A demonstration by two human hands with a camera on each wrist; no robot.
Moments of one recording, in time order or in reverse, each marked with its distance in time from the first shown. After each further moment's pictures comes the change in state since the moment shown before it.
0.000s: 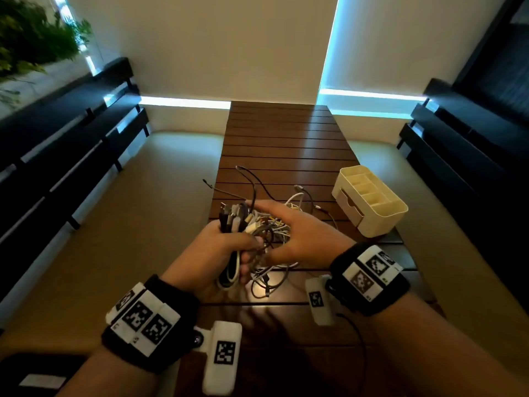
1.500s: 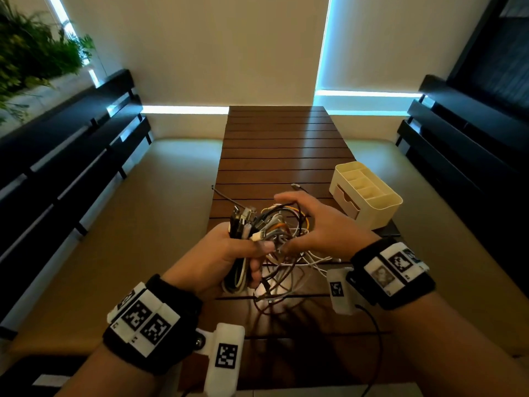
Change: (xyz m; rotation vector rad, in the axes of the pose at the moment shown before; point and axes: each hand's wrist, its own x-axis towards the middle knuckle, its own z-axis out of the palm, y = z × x) left_hand -0.023 0.000 0.019 0.027 -0.184 0.025; right_hand -0.040 0.014 -0.021 -0.131 0.121 0.080
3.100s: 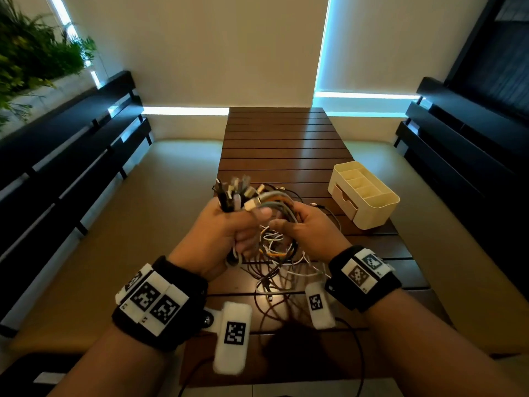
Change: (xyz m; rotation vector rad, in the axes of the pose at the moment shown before) left_hand 0.006 0.013 0.006 -0.028 0.075 0.257; right_hand 0.006 -0.003 0.043 0.399 0.244 0.041
